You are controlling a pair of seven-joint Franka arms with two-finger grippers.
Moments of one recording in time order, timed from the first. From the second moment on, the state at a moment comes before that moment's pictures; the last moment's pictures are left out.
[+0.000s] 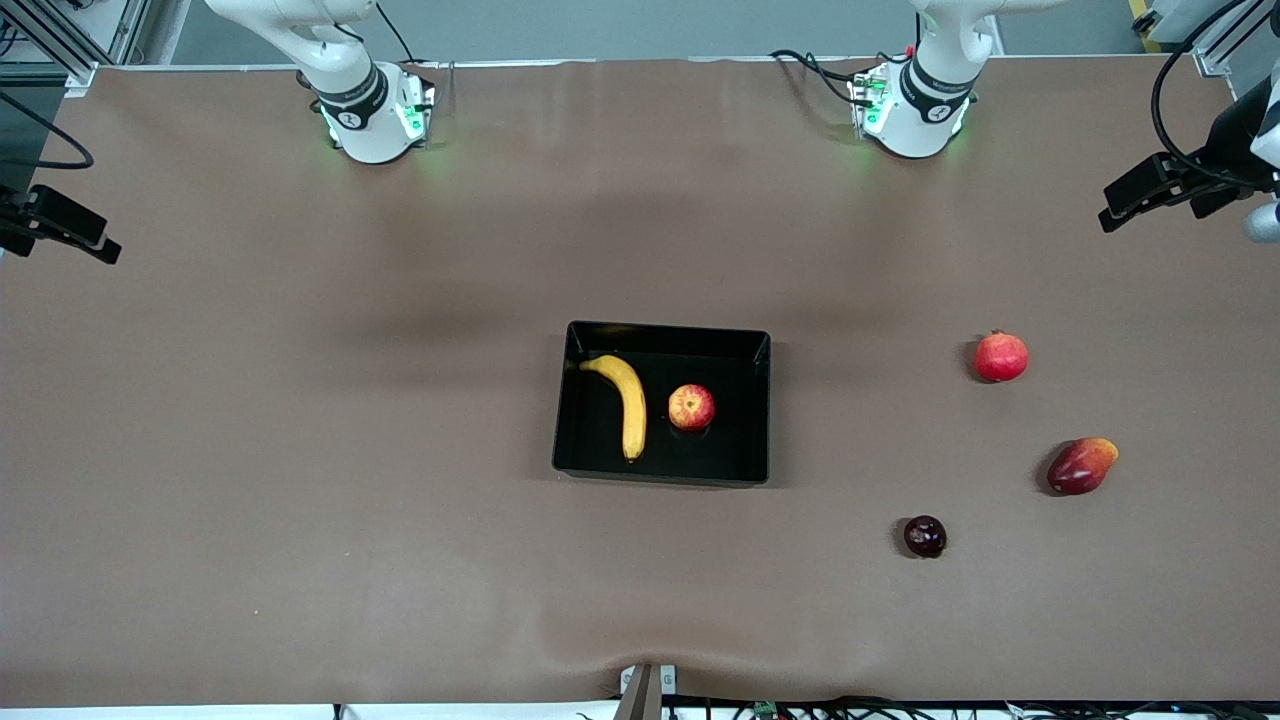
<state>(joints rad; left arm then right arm) 0.04 -0.06 -0.10 -1.53 0.00 1.43 -0.20 -0.03 -0.03 -0.06 -1.54 0.03 1.50 0.03</state>
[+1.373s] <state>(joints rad) 0.03 0.04 -0.24 -1.53 0.00 1.46 -0.33 -0.03 -0.03 -0.05 -1.54 0.03 1.50 0.03</state>
